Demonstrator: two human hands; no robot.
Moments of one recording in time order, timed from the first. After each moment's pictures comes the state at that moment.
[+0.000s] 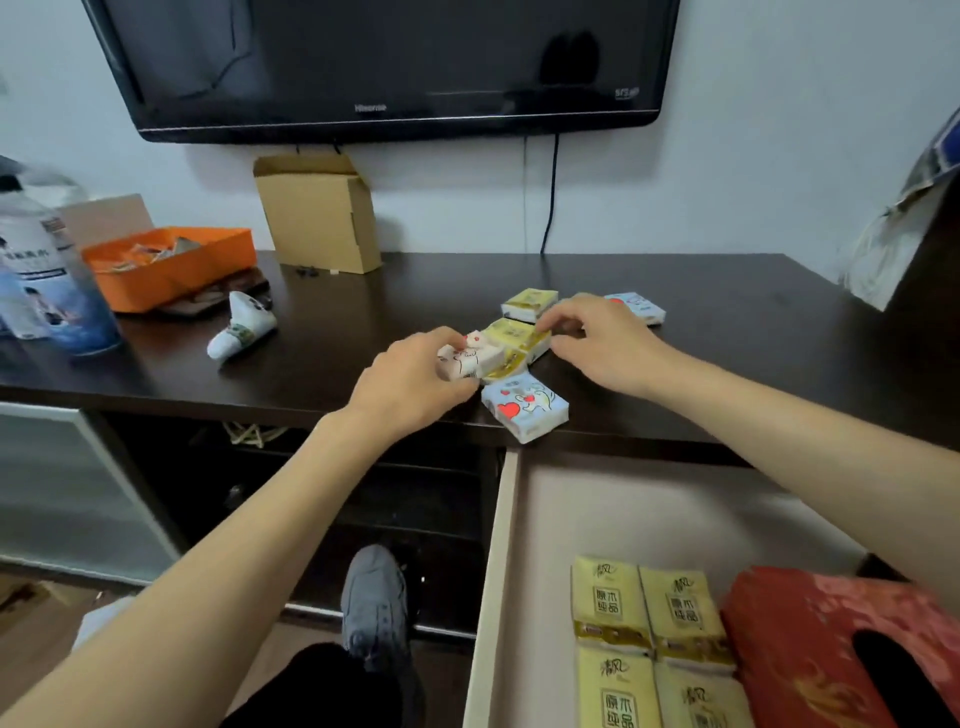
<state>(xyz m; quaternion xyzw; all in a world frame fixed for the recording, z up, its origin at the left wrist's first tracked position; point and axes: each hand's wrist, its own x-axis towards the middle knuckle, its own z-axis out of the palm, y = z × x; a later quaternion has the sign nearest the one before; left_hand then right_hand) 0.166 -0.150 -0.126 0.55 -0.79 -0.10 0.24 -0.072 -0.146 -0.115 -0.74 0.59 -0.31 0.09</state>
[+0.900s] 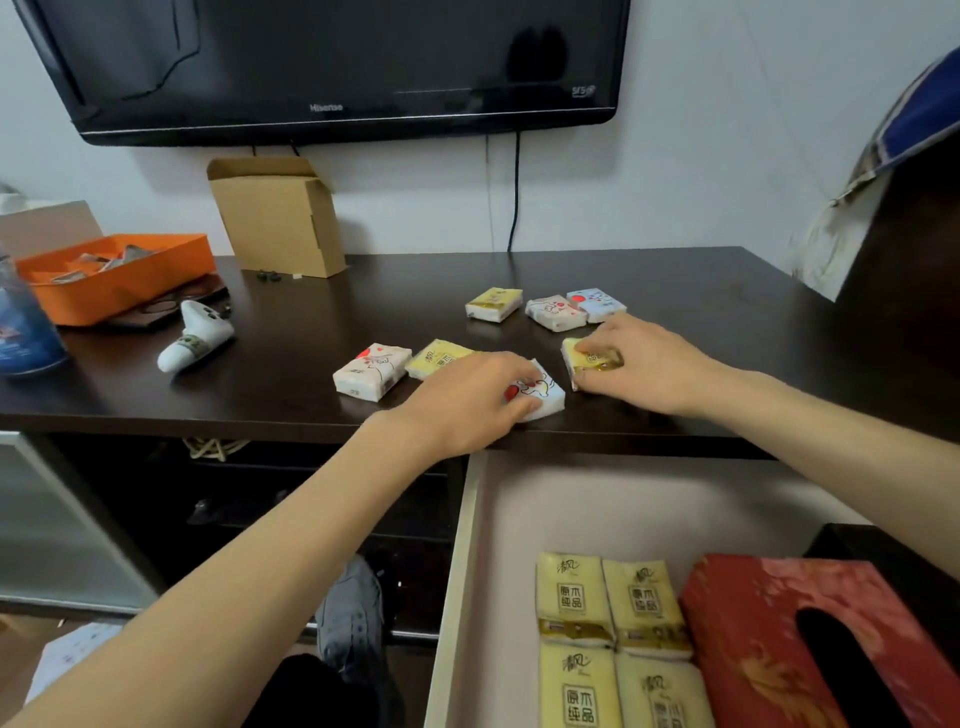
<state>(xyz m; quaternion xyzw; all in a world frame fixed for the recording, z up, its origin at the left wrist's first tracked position) 0.093 -0.134 -0.127 0.37 -0.92 -0.06 0.16 -0.133 -0.108 -0.114 -0.70 0.70 -0.13 0.04</state>
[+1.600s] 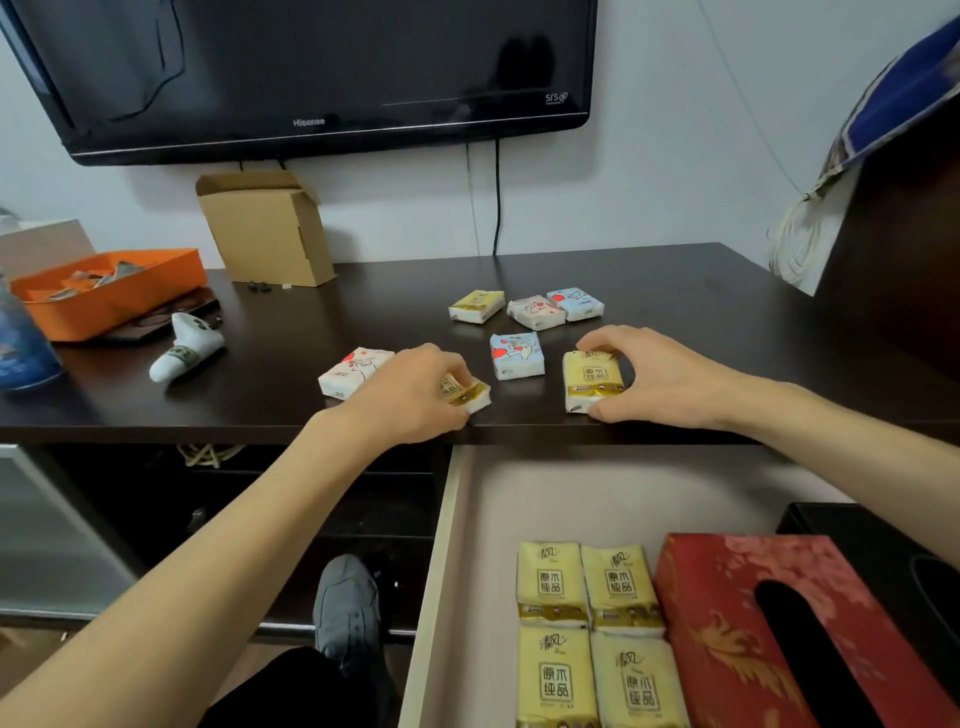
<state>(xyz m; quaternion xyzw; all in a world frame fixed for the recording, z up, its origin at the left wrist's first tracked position) 0.116 -0.131 -0.116 0.49 -0.86 -0.09 0.12 -0.161 -0.069 -0.123 -0.72 0.65 -0.20 0.12</state>
